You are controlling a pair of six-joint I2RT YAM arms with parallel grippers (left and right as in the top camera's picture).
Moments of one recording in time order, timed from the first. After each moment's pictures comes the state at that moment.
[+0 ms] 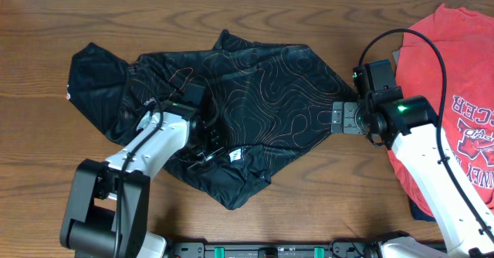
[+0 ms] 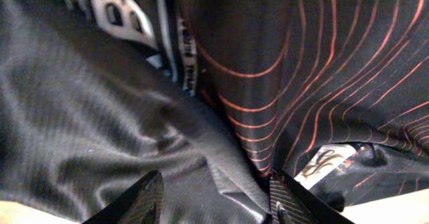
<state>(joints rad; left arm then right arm) -0.31 1.66 0.91 -0.83 0.30 -0.77 0.25 1.37 1.11 -0.96 0.17 0.28</state>
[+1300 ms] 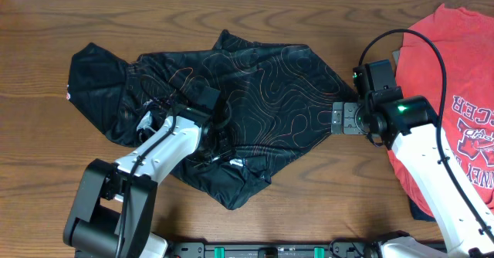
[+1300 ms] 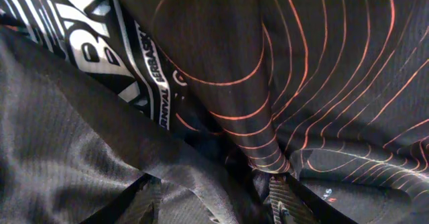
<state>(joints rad) -0.40 1.66 0.90 -0.77 0.17 -0.78 0.25 1.37 1.11 -0.96 0.17 0.28</state>
